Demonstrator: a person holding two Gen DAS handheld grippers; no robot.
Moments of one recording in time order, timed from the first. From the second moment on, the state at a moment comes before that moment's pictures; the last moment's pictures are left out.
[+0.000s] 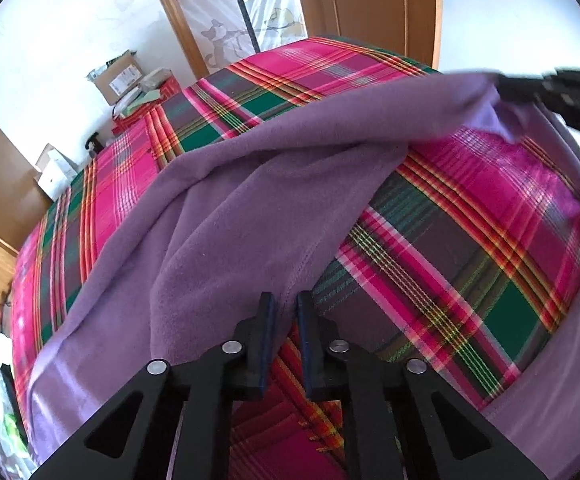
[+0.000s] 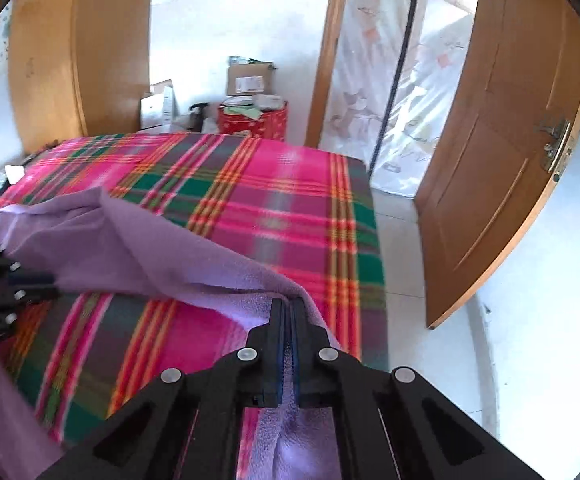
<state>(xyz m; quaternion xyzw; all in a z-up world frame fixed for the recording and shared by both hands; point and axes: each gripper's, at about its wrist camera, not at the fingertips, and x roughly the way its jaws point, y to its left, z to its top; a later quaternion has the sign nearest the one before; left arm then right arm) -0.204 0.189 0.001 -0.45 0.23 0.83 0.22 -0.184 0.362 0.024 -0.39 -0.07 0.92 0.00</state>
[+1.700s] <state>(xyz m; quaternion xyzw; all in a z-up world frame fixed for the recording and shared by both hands) -0.217 0.189 -0.004 -0.44 0.20 0.85 0.21 -0.204 0.442 0.003 -0.40 -0.05 0.91 0.12</state>
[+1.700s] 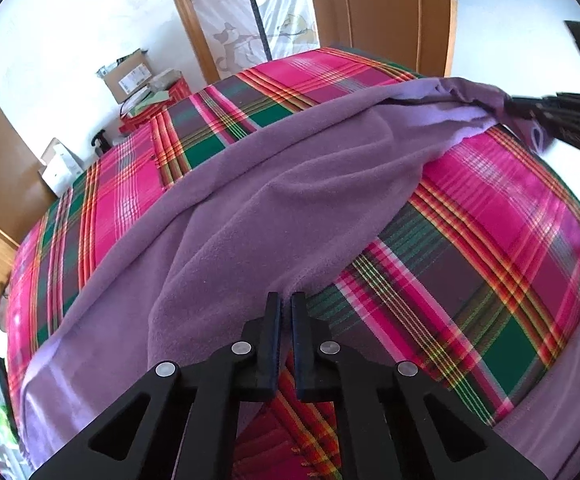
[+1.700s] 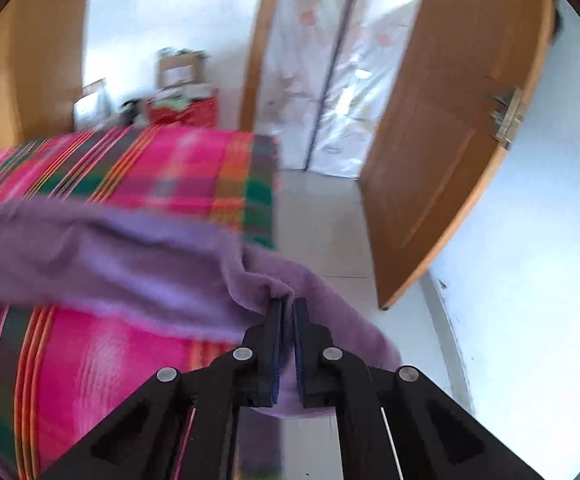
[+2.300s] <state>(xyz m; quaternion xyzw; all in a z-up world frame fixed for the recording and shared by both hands) -0.205 0.156 0.035 -0.42 0.11 0.87 0.24 -0.181 0.378 -0.014 -0.39 -0.11 0.91 -0.05</state>
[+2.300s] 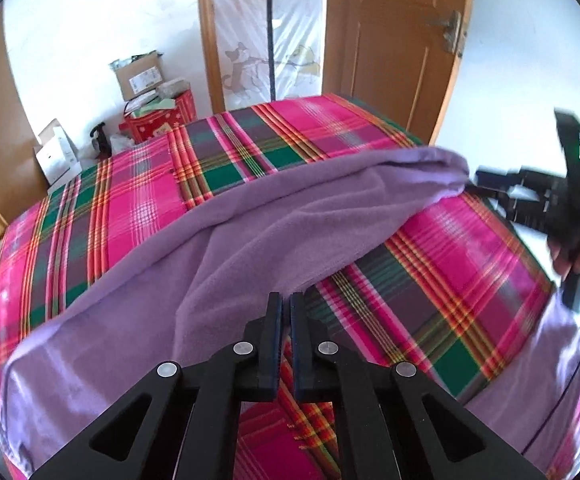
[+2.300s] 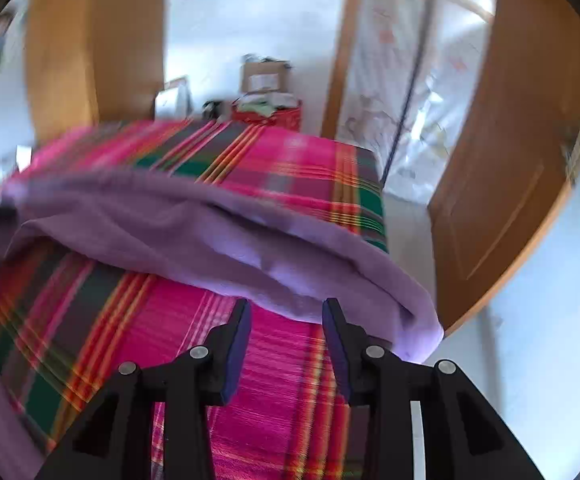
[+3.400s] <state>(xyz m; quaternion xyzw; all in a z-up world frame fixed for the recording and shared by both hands) -0.203 0.204 -0.005 -0.43 0.26 0.84 0.20 -0.193 0.352 -0.018 -0.39 -0.20 0.90 -0.07</state>
